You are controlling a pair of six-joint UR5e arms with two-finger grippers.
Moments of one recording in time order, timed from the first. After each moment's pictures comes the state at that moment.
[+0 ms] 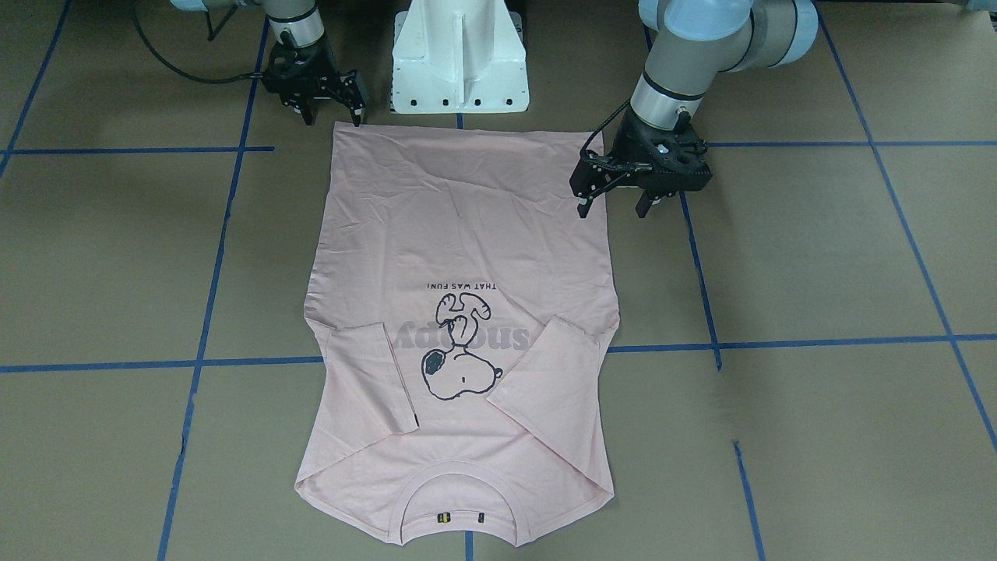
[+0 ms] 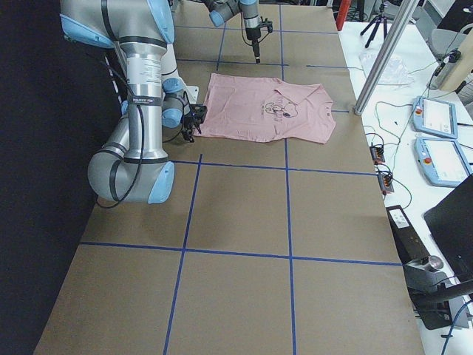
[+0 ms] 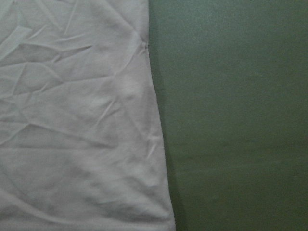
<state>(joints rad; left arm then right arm) -0.62 -1.93 -1.96 -1.77 -1.84 -1.29 -0.03 -1.54 2.09 -1.28 1.37 1.74</state>
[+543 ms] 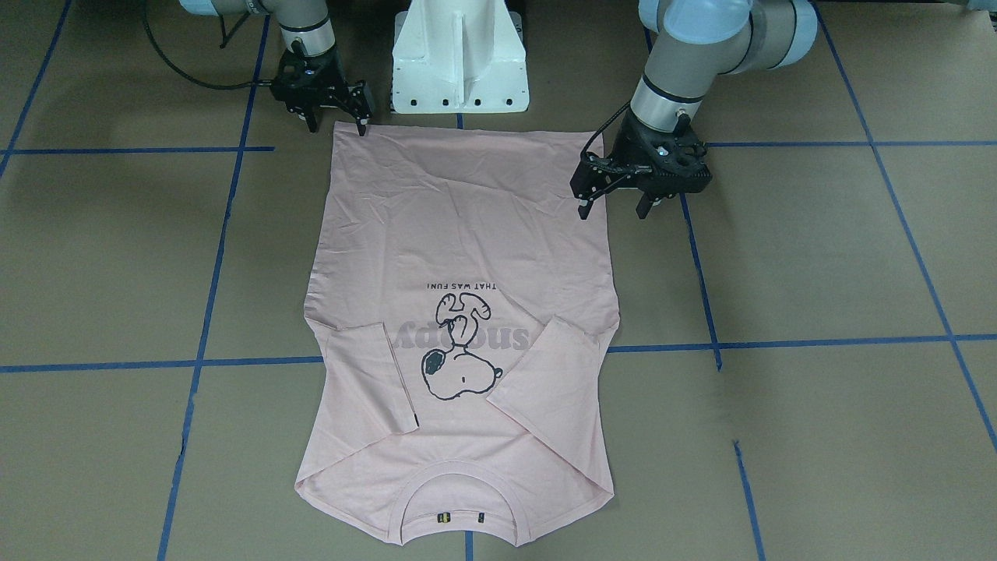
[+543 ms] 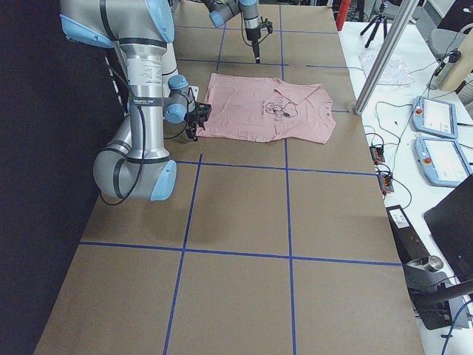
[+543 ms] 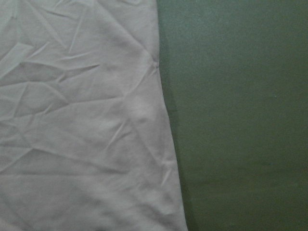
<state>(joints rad) -0.62 -1.93 -1.96 -1.77 -1.84 -1.29 0.00 -1.49 2.07 -1.36 1.40 1.74</state>
